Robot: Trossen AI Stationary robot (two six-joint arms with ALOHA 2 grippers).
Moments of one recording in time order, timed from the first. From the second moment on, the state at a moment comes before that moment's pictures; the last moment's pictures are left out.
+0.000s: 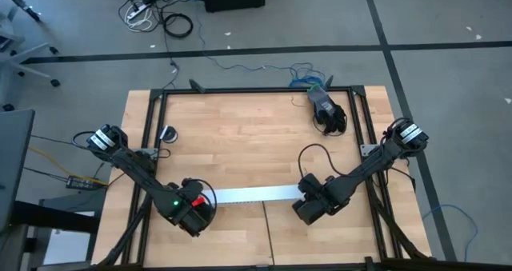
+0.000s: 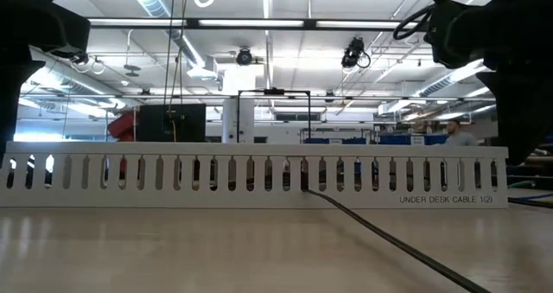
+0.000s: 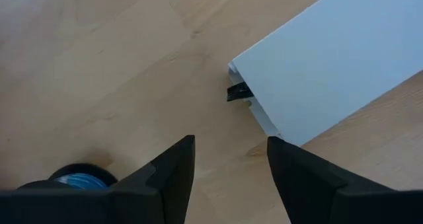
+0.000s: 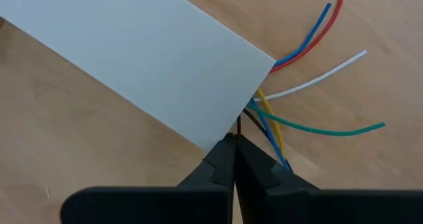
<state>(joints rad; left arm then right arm) -0.71 1.63 1.01 -0.97 -0.30 -1.76 0.58 1.70 1.08 -0.83 0.31 1.51</state>
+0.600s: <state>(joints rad) -0.74 1.63 1.05 -1.12 -0.32 -1.71 0.59 1.70 1.11 -0.87 0.33 1.52</state>
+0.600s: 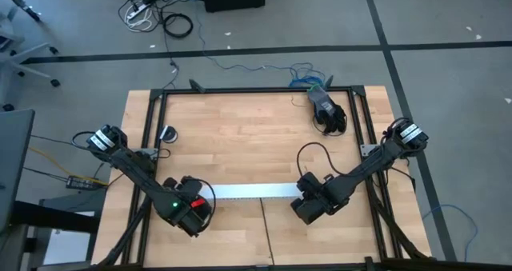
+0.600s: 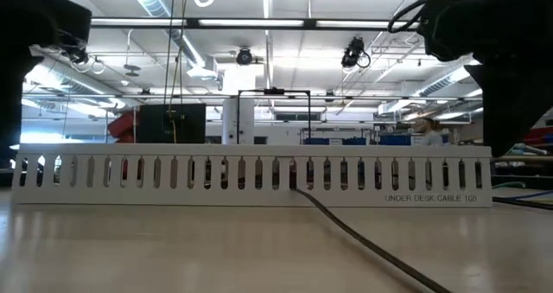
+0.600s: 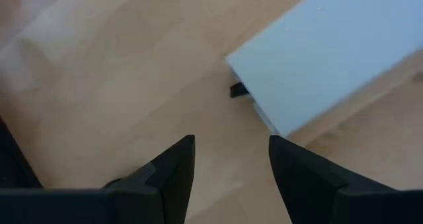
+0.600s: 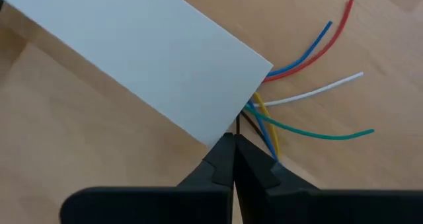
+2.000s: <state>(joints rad) -0.74 1.86 1.25 -1.06 -0.47 -0.82 0.52 1.88 1.27 -0.67 0.27 1.19</state>
